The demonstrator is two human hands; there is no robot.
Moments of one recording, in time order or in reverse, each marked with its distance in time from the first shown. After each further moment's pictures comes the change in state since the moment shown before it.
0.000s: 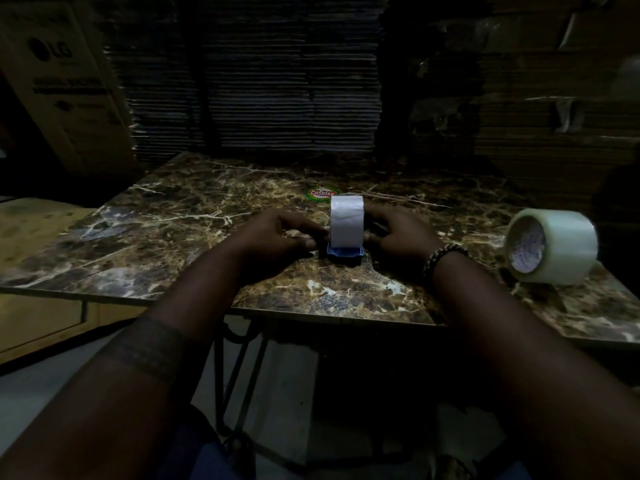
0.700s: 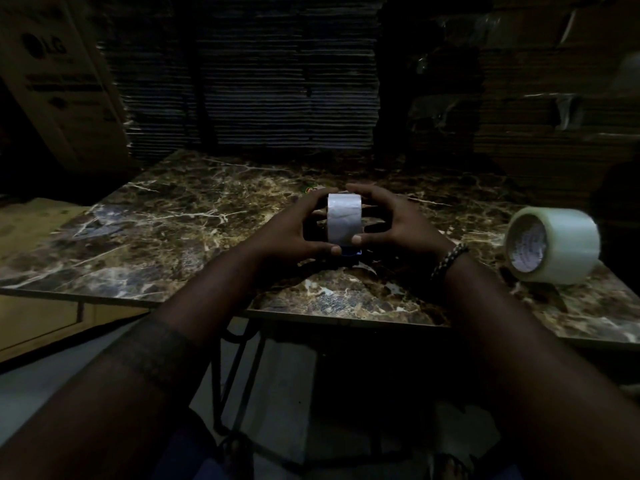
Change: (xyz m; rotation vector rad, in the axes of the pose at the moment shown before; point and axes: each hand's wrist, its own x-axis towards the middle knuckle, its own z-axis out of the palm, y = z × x) left_hand 0.019 0.005 0.017 0.145 -0.098 0.211; right_hand -0.002 -0.003 -0.010 0.575 -0.096 -0.176
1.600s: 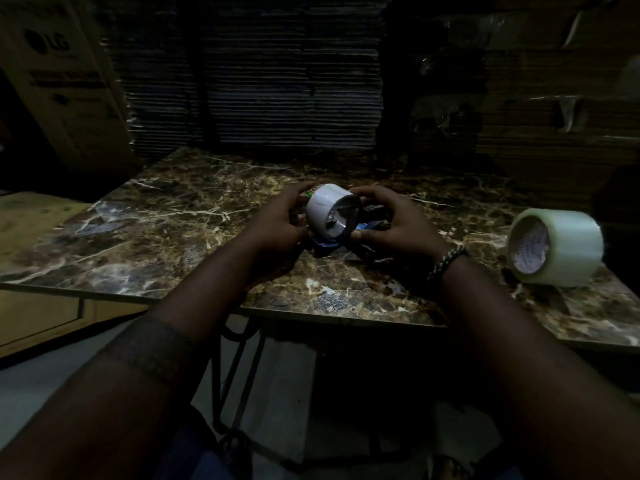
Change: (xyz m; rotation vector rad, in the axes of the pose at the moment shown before) left_hand 0.005 -0.014 -0.005 -0.150 0.242 -0.171; right_hand 0.003 0.005 0.005 -0.178 0.129 -0.085
